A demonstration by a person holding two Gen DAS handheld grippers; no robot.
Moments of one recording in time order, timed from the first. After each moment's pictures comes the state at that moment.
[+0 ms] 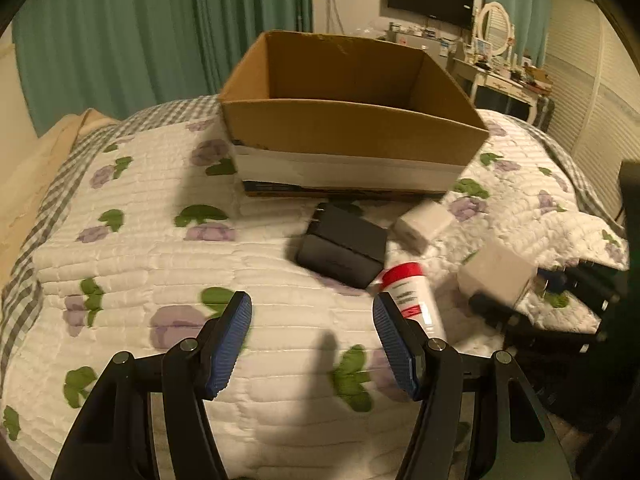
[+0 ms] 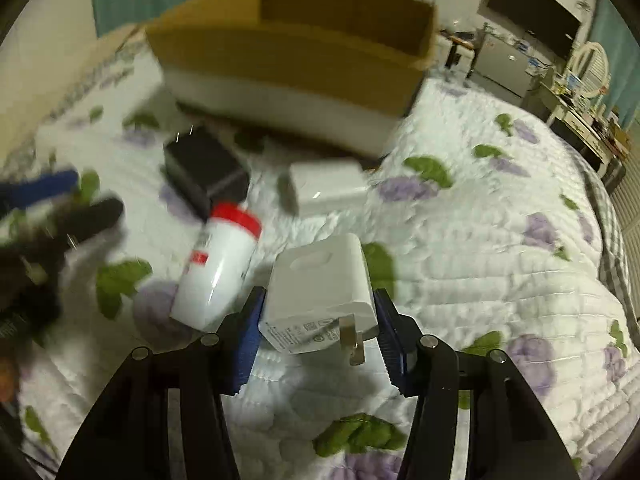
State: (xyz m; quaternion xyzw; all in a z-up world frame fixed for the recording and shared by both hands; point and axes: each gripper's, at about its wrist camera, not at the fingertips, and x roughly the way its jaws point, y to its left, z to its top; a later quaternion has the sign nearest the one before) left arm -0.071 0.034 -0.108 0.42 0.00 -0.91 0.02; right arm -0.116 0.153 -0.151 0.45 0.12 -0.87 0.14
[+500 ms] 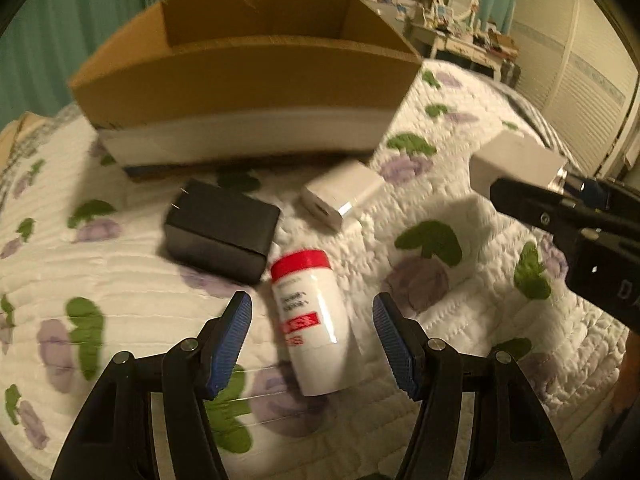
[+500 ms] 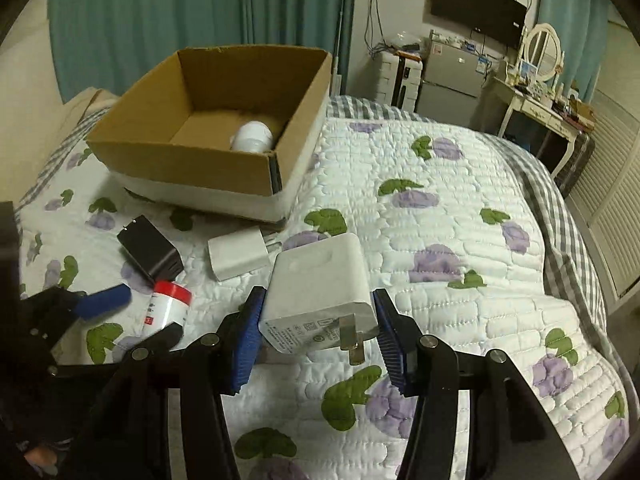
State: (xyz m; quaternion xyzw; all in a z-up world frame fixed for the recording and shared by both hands) left arm -0.108 0.092 -0.147 0.48 -0.01 -0.88 -0.05; right arm -0.139 0.205 -0.107 0.42 0.06 -0.90 0.09
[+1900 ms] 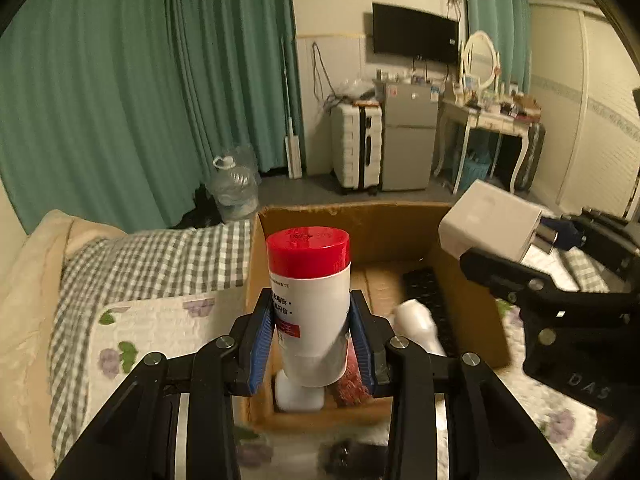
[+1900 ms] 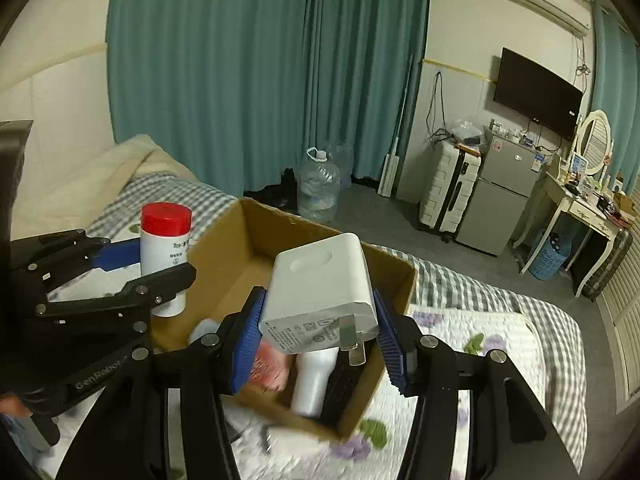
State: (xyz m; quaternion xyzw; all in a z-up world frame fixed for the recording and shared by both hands) left arm -0.227 0.006 -0.008 0.35 -0.04 -0.94 0.01; right arm -0.253 0.121 0.010 0.30 0.11 -0.93 0.19
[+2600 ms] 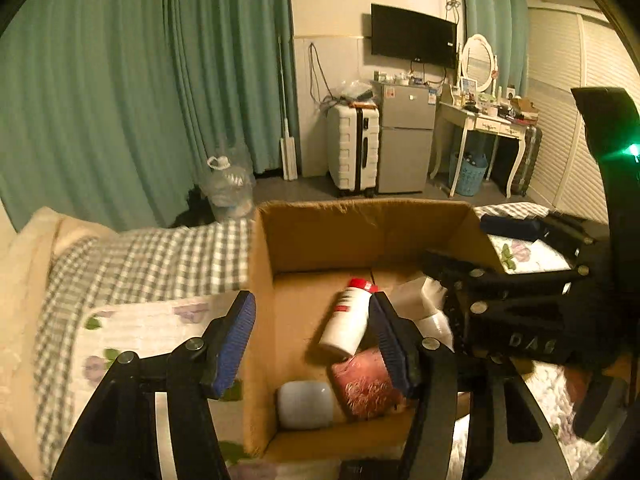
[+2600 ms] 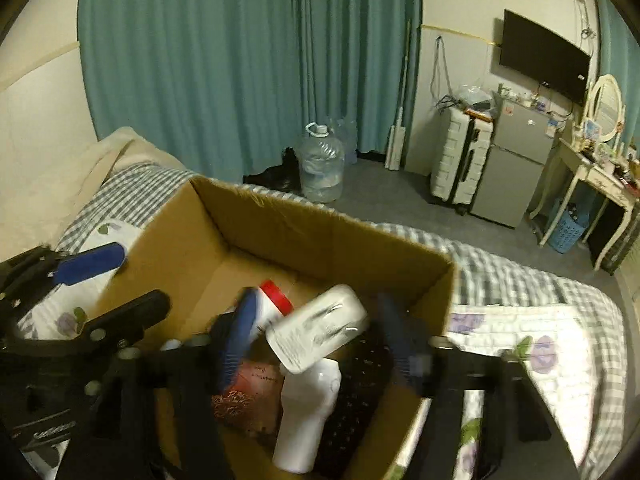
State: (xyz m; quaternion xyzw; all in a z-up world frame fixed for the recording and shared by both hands) left arm -0.222 -0.011 -0.019 0.33 -0.03 -0.94 0.00; right arm -0.313 0.118 -0.037 0.34 0.08 -0.92 0.19
